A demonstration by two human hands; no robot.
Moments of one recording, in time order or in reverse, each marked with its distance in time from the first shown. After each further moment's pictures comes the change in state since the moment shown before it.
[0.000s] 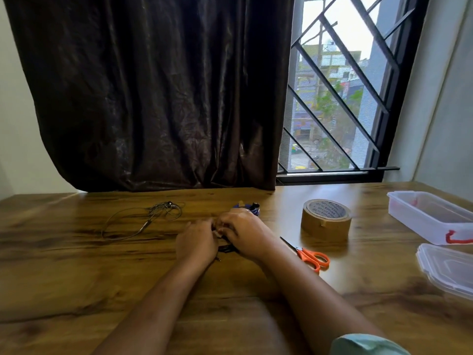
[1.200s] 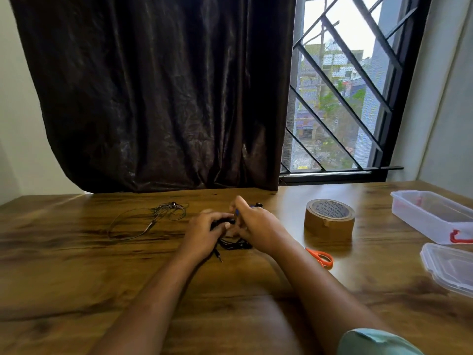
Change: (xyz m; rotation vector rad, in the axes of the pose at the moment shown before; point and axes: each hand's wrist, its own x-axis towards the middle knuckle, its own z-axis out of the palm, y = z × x) left_hand 0.005 -0.004 -0.014 -0.476 -0.041 0.196; right_hand -0.009 -0.002 -0.025 -0.074 0.009 0.063
